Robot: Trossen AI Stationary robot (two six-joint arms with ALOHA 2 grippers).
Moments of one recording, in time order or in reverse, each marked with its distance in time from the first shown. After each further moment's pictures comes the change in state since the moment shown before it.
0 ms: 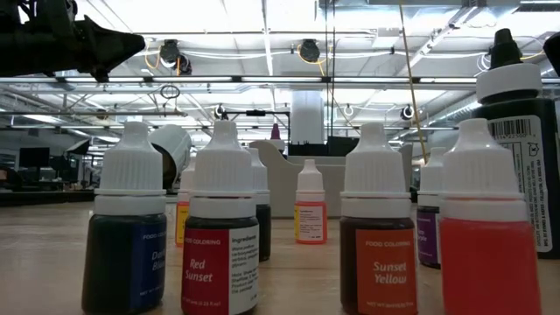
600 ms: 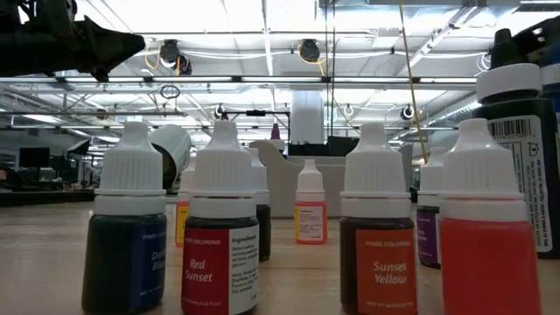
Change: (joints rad) left arm 0.000 0.000 0.000 0.001 0.000 0.017; right arm -0.047 -0.213 -0.001 -0.358 0.181 0.082
